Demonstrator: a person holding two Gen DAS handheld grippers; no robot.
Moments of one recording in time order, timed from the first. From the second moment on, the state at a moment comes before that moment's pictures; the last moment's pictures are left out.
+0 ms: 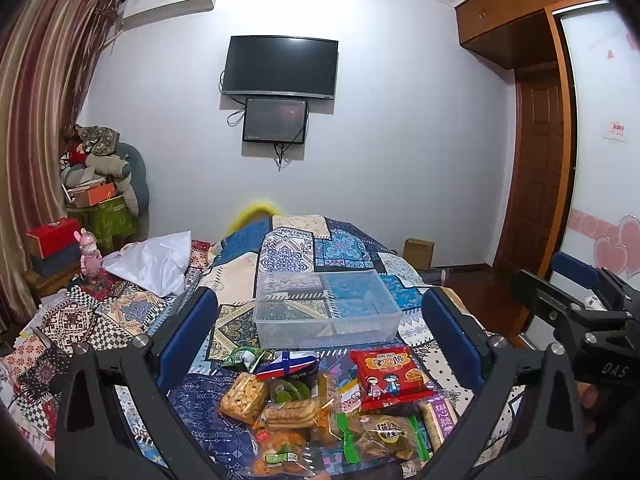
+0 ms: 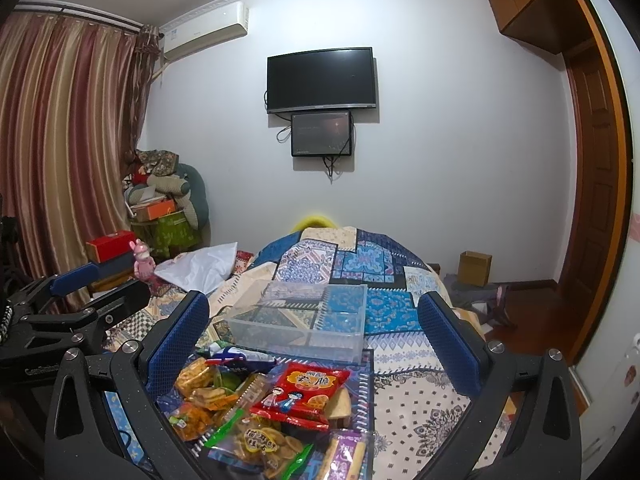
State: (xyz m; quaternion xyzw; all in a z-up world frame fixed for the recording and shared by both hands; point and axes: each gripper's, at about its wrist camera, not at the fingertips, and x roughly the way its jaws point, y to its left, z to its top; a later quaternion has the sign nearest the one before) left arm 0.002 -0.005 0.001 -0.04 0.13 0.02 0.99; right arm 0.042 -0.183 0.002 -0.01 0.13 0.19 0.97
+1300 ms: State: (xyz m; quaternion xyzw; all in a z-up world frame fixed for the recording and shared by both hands) left arm 0.009 0.001 -0.011 -0.05 0.14 0.03 0.99; right arm 0.049 -0.183 -0.007 -0.01 0.14 0.20 0.97
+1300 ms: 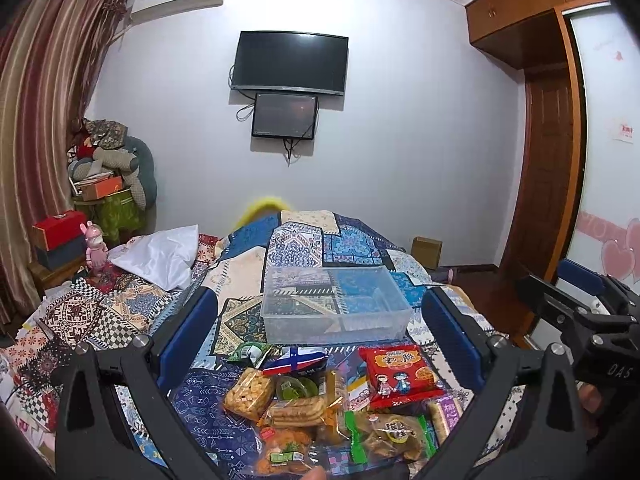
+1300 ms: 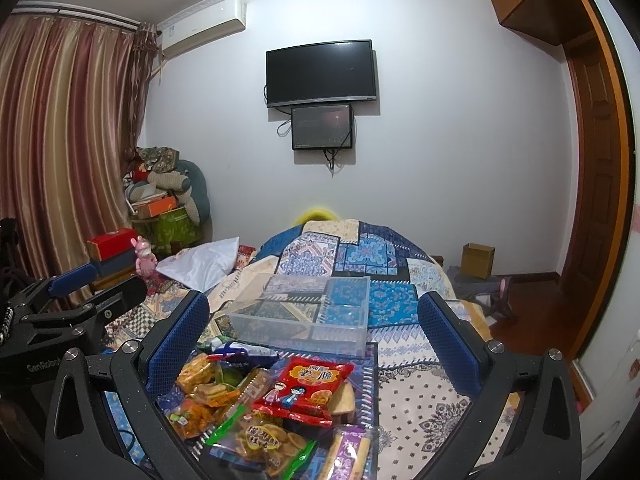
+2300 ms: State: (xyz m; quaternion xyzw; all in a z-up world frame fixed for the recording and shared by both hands) left arm 0.071 0.044 -0.171 -0.06 0.42 0.02 0.90; right arm 0.115 -0.199 -0.132 -0.05 0.40 0.20 0.89
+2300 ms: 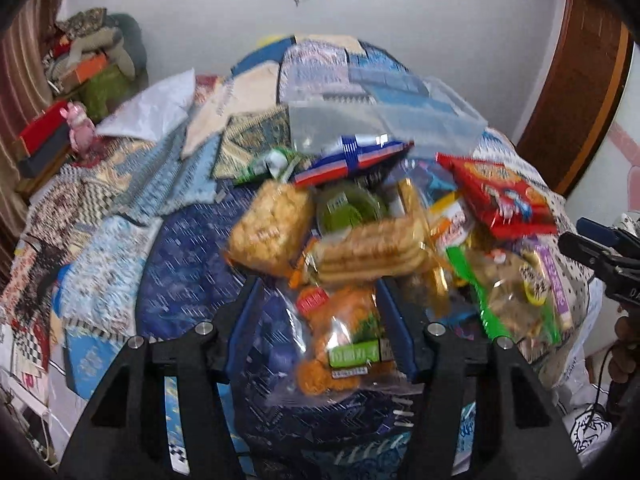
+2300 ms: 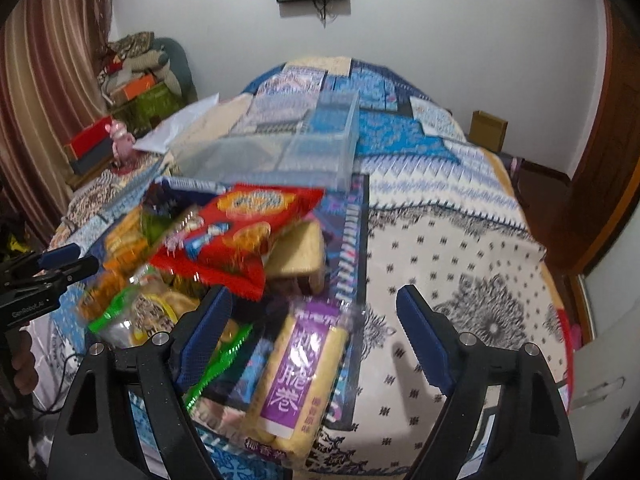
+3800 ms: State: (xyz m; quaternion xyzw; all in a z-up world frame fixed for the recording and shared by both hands) left arm 0.096 0.044 -0.100 -0.09 0.32 -0.03 0.94; right arm 0.145 -0.215 -0.079 0.00 0.32 0.16 0.93
